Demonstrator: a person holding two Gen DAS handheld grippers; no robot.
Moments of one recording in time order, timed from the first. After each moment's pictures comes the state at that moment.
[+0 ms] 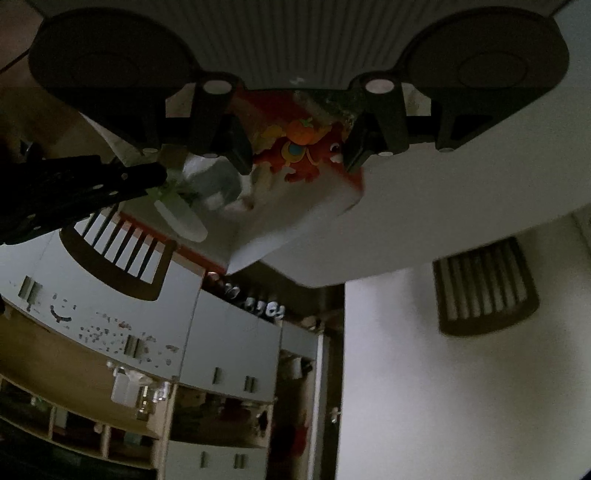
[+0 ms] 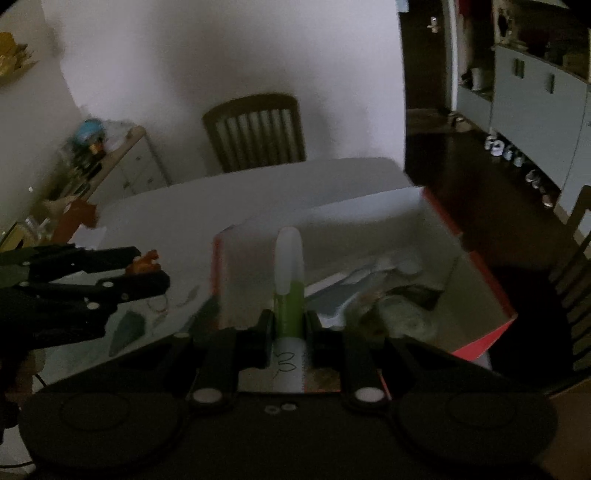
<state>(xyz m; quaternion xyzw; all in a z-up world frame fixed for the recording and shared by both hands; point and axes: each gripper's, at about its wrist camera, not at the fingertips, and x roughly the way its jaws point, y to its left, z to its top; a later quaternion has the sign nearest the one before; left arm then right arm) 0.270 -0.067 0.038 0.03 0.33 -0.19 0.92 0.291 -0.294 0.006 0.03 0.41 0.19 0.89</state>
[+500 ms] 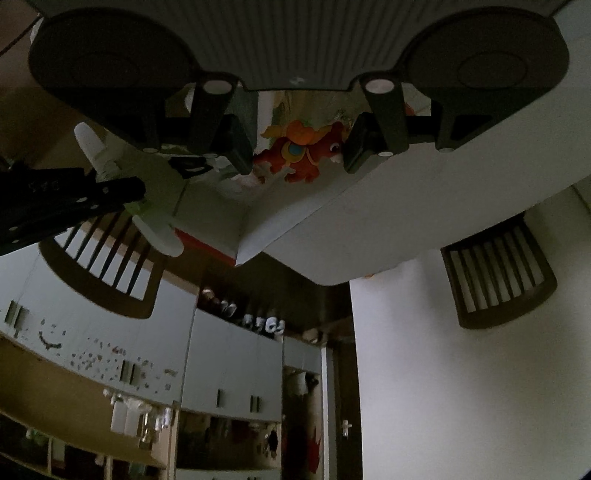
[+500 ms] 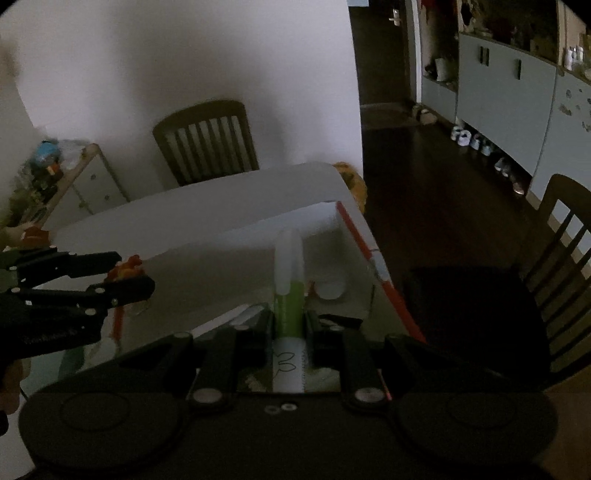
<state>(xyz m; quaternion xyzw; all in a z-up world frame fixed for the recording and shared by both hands) 0.345 -0.147 0.020 0.07 0.36 -0.18 0.91 0.352 -0.361 -0.015 0.04 0.42 0.14 0.89</state>
